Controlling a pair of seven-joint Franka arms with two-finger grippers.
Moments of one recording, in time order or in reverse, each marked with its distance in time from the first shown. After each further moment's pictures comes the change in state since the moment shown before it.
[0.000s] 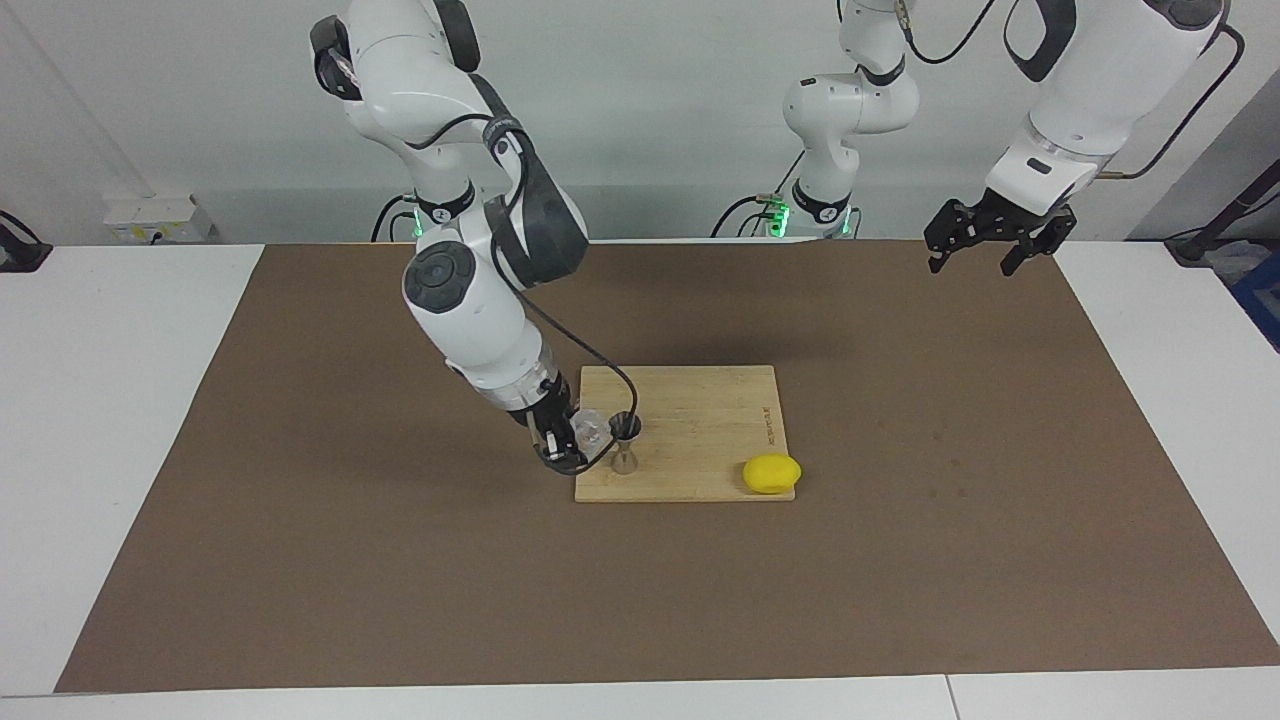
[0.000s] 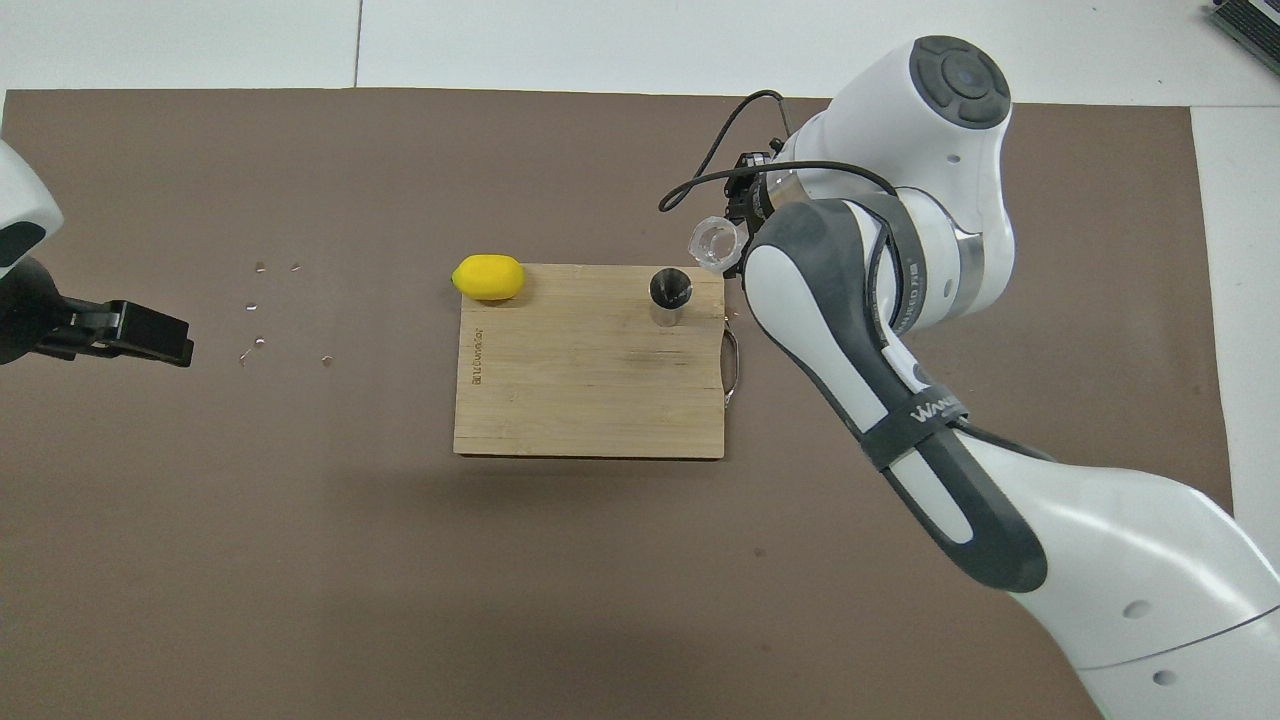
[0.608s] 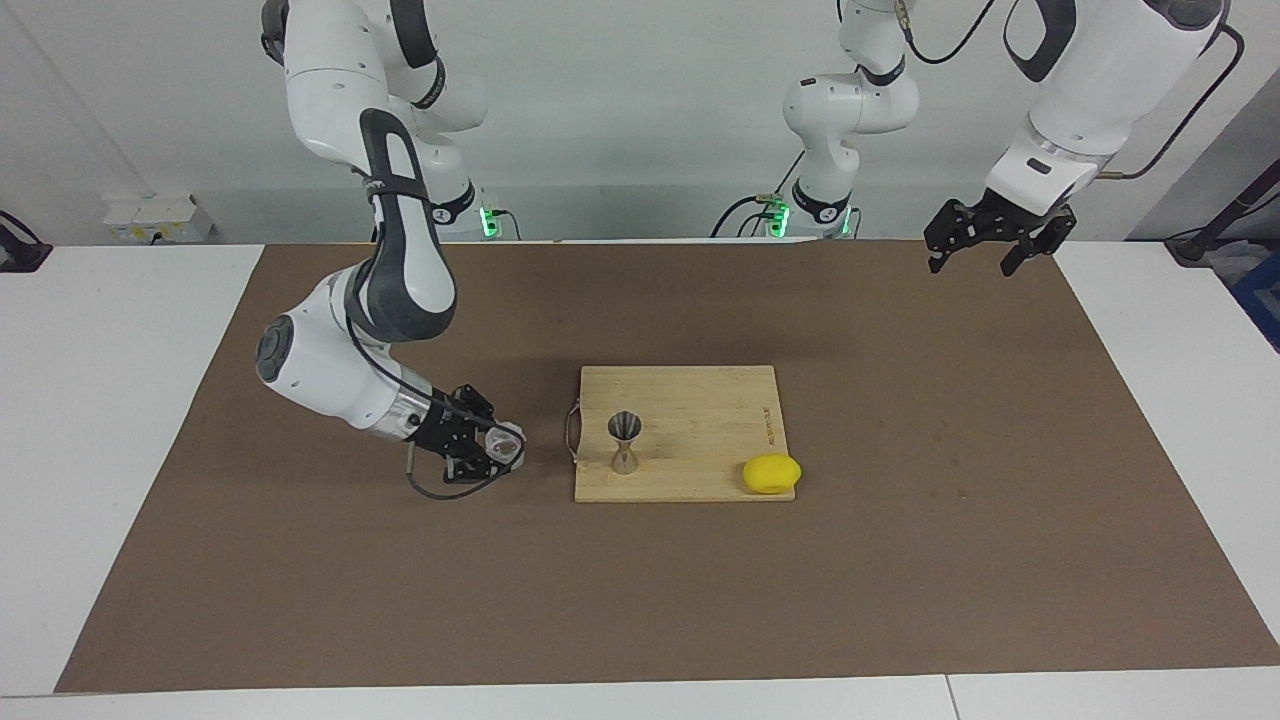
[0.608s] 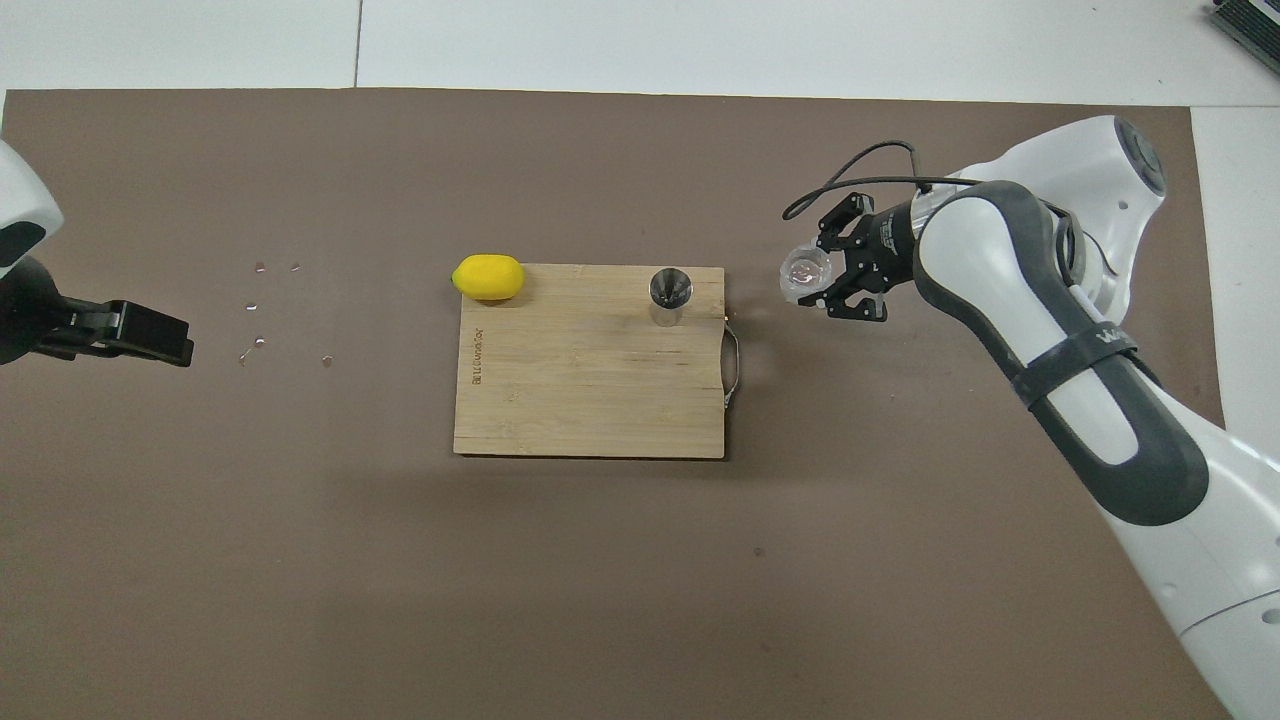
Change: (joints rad) left arm 0.000 0.000 0.000 0.000 0.000 0.000 0.000; right arm -0.230 -0.098 -0.007 -0.396 0.346 0.107 -0.385
